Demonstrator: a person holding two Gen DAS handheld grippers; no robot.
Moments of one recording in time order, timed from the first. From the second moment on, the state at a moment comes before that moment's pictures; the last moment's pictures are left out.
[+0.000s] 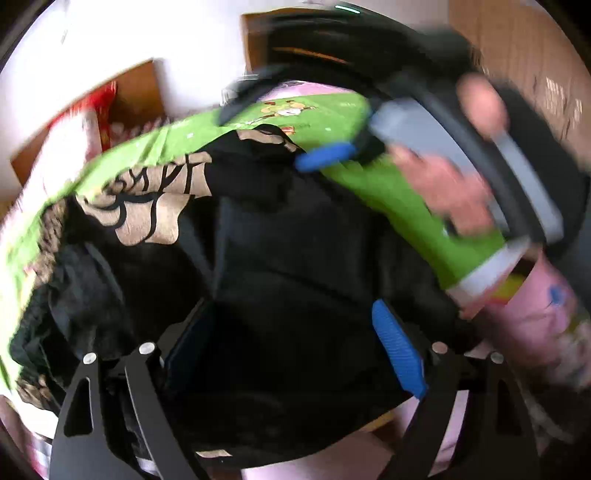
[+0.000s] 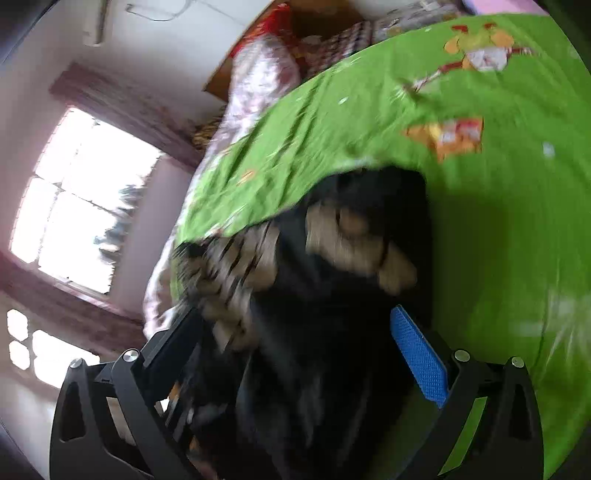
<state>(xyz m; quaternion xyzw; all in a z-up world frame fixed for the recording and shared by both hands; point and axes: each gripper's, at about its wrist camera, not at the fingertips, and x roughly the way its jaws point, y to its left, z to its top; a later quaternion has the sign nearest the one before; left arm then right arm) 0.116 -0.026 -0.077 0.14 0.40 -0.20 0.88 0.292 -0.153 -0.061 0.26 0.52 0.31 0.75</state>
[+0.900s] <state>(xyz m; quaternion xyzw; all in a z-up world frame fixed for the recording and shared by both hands) 0.097 -0.075 -0.072 0.18 0.40 -0.27 0.86 0.305 -0.120 -0.052 0.17 0.57 0.29 0.75</state>
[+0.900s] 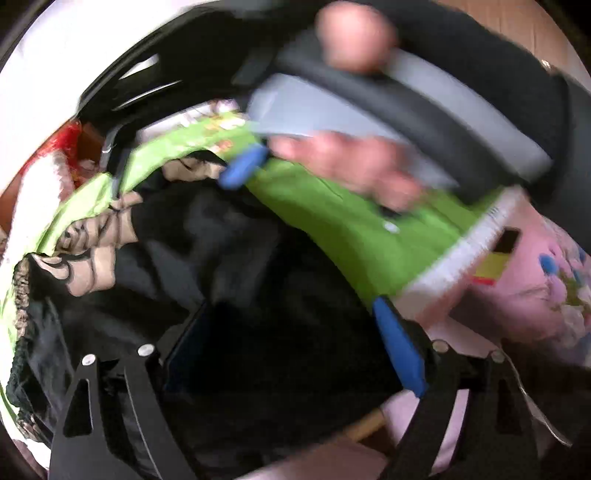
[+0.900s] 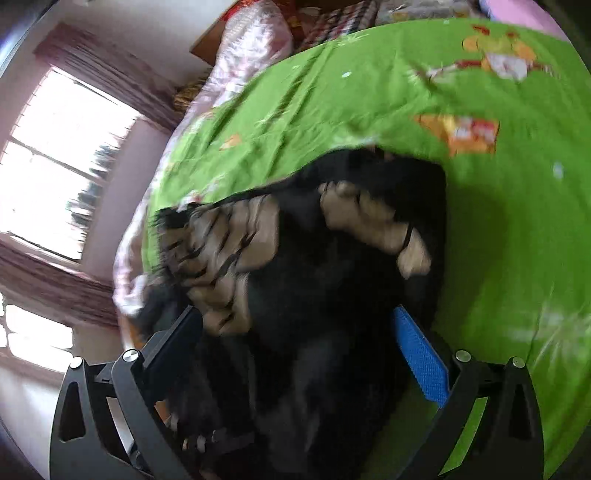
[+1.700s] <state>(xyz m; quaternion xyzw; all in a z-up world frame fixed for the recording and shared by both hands) 0.151 0.131 -0.043 0.00 0.42 -0.13 0.90 0.314 -0.020 -0.048 0.18 0.57 0.37 0.72</state>
